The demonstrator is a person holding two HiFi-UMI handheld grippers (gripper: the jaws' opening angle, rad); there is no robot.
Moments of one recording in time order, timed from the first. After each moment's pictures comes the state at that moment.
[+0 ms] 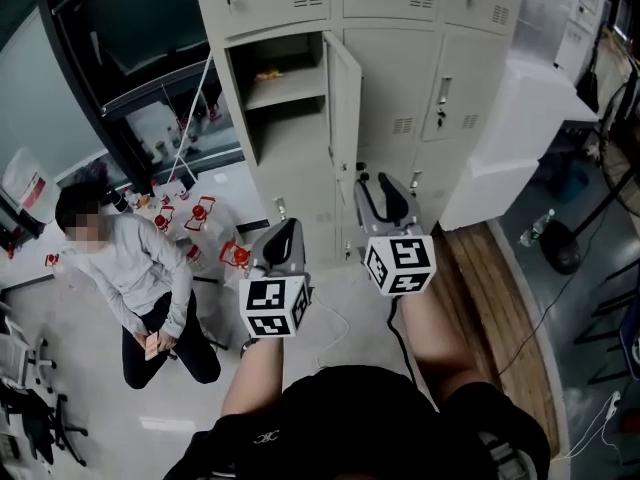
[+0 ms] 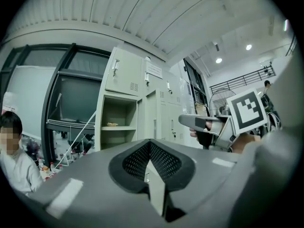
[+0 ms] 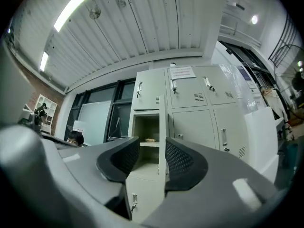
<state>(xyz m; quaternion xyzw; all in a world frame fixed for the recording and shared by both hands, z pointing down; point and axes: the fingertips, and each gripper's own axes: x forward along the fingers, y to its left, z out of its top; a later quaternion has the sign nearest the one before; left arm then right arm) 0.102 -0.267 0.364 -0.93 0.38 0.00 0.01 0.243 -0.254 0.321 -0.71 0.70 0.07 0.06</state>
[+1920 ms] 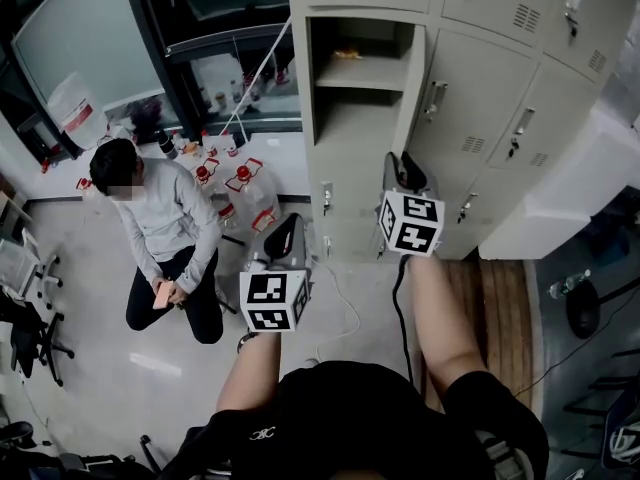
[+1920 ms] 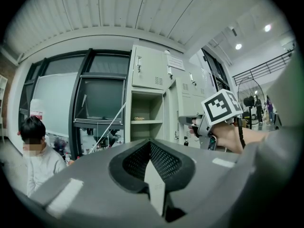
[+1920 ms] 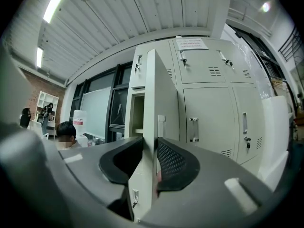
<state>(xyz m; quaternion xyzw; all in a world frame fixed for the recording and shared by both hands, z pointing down) 0.027 -0.315 0.389 -0.86 0.51 -0.03 -0.01 0.234 -0.395 0.353 -0.70 0.72 0.00 0.00</state>
